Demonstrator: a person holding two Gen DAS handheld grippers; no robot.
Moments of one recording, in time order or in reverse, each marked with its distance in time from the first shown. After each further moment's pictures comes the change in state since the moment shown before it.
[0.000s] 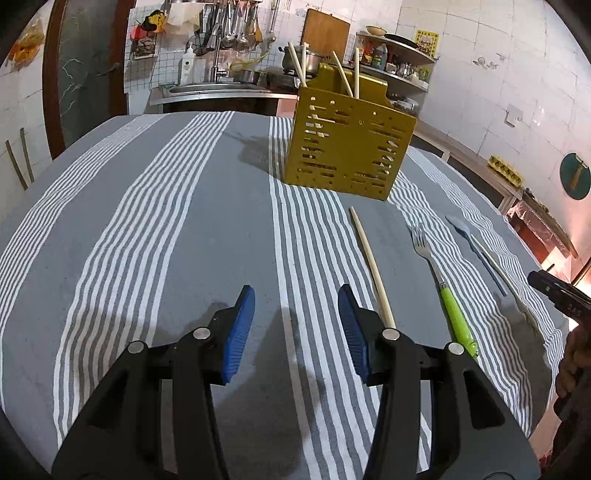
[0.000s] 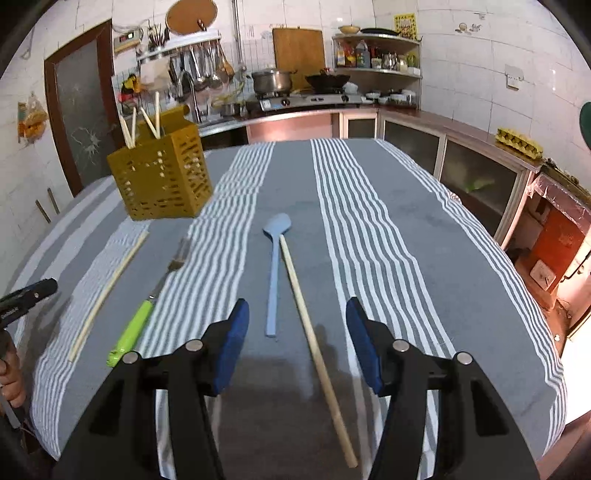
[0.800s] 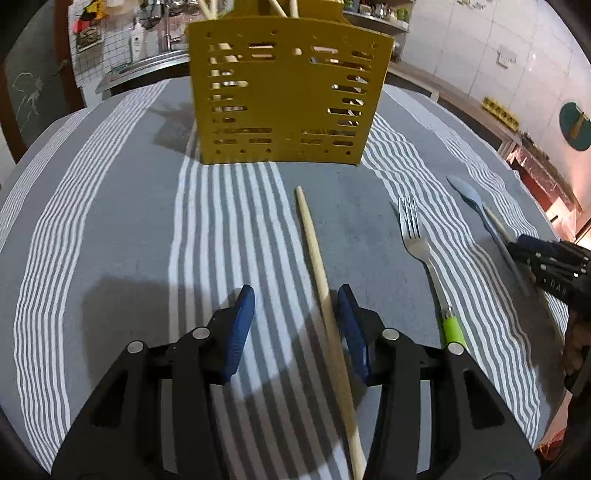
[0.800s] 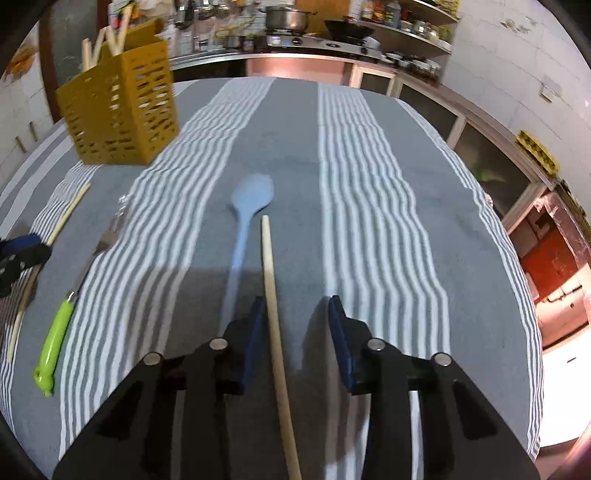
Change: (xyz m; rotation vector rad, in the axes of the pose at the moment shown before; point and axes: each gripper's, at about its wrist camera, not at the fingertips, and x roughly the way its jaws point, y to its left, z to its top) left arm 0.099 -0.065 0.035 0.126 0.221 -0.016; right arm 0.086 -0.004 0.034 -0.106 0.228 -0.099
